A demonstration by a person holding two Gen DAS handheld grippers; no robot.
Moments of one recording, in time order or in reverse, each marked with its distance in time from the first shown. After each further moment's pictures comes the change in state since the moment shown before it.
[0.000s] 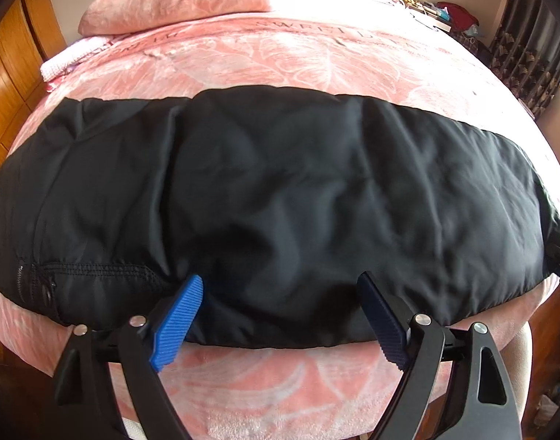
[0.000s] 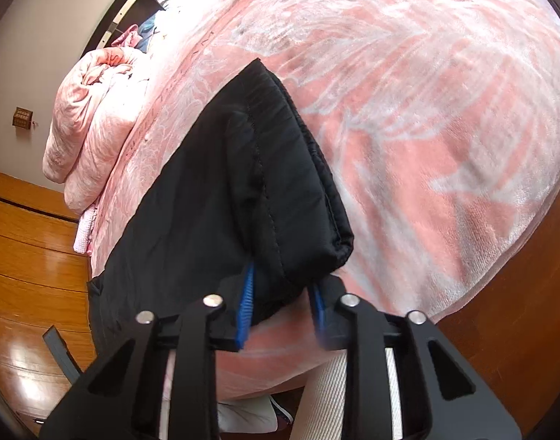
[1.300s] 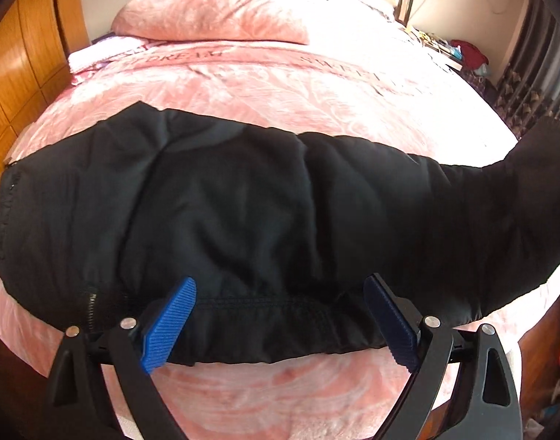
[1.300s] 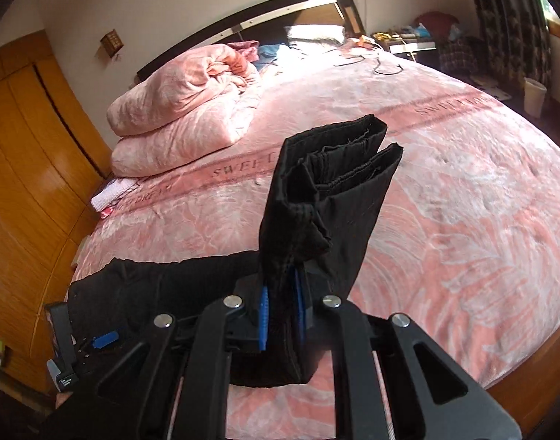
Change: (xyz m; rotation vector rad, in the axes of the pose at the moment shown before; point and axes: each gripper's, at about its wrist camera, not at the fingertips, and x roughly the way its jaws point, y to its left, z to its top) left arm -0.034 0.073 0.005 -0.097 -0.111 -0.024; right arm -0.025 0.212 -0.004 -0.580 -0.223 0.012
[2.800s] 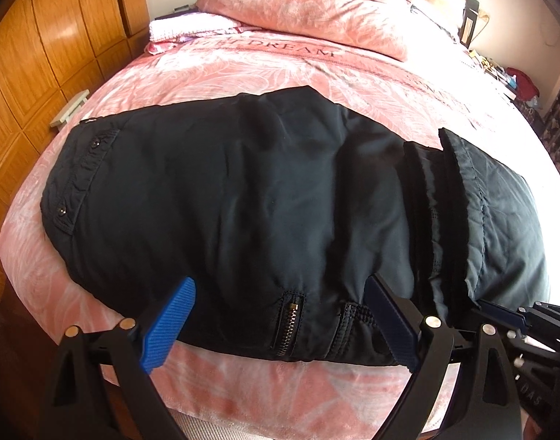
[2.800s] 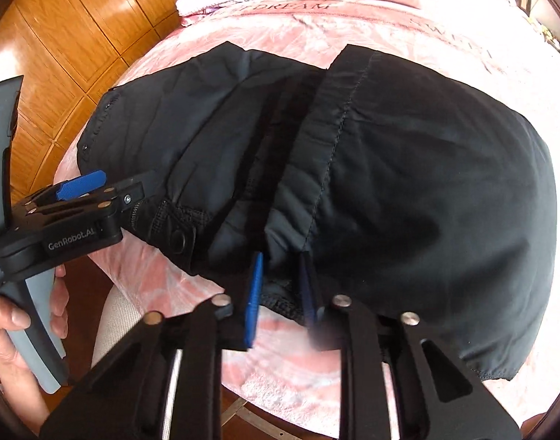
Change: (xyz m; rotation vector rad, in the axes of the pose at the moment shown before) left arm -0.016 0.132 -0.008 -0.127 0.007 0.143; right arm 0.162 0.222 -0.120 -0.356 0.502 0.139
